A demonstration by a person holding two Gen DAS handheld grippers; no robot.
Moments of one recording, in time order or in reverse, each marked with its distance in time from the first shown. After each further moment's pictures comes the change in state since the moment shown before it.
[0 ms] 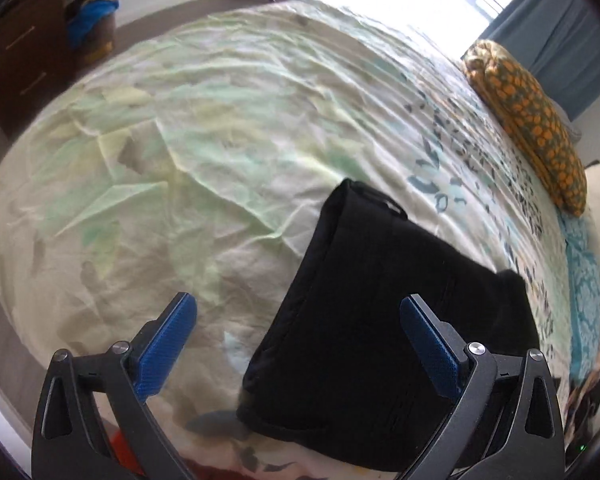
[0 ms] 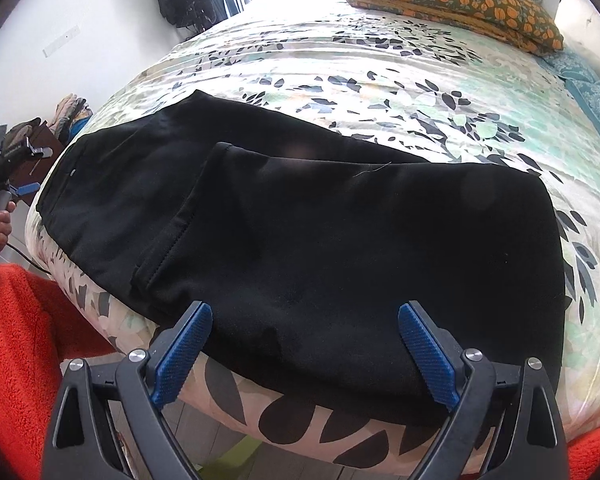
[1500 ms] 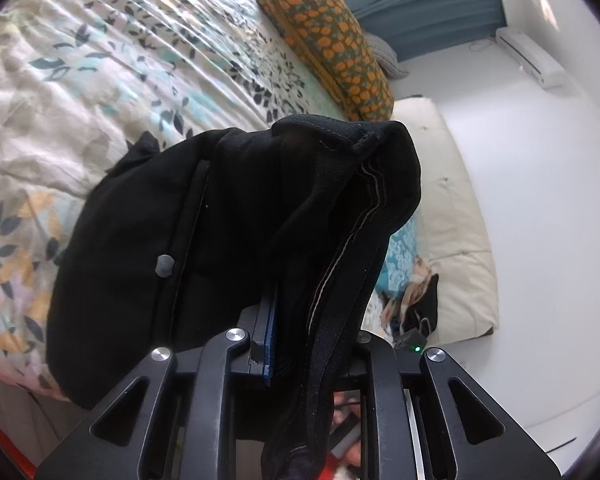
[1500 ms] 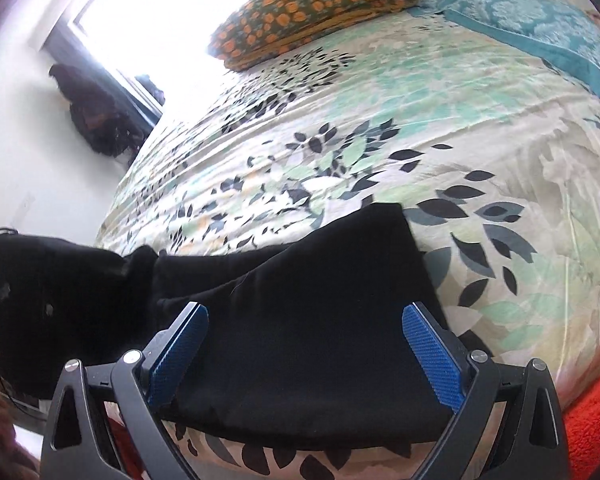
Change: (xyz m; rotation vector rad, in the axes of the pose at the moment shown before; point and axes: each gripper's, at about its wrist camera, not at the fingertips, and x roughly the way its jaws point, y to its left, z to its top) left arm -0.060 -0.294 -0.103 0.082 0.251 -0.691; right arm -0.063 -0.128 0.008 0.534 -0.204 0.053
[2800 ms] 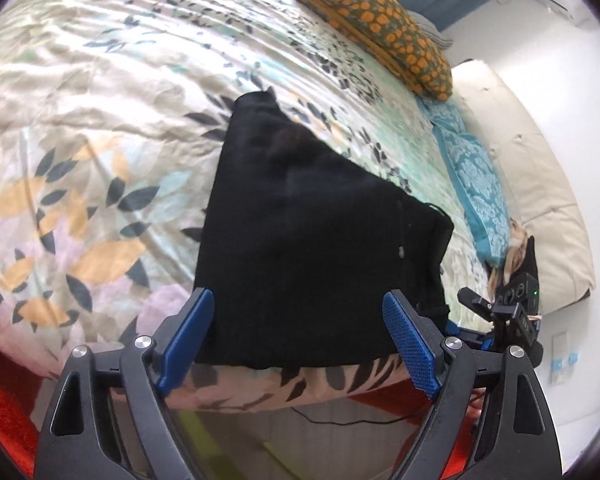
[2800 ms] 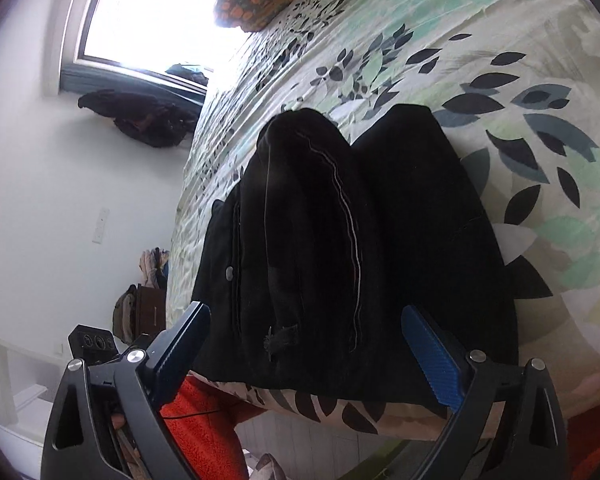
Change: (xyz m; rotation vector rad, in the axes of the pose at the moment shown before) left arm 0.020 0.079 -0.063 0.127 -0.030 0.317; right arm 0.030 -0.041 -0.013 0.149 0.270 0.351
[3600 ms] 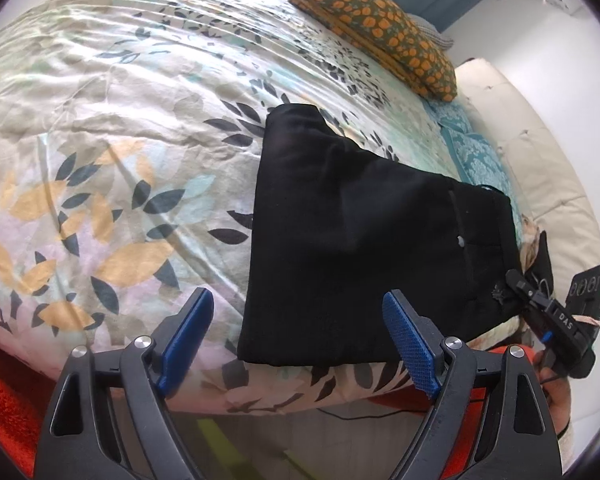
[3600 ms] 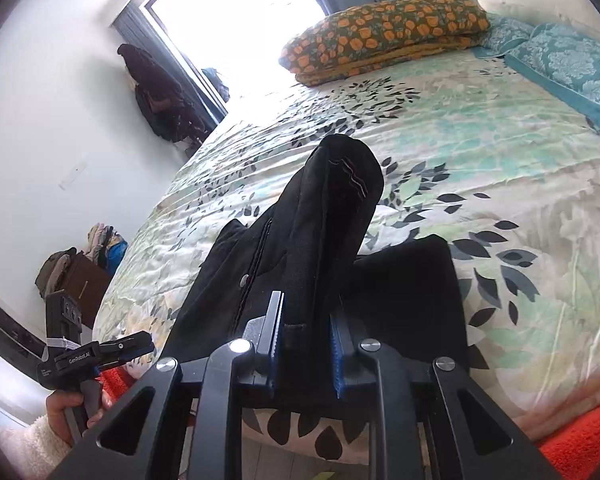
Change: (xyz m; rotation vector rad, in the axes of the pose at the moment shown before) left arm 0.002 -0.008 -0.005 0.061 -0.048 0.052; right arm -0.051 0.083 -0.031 -0.368 -0.262 -0.229
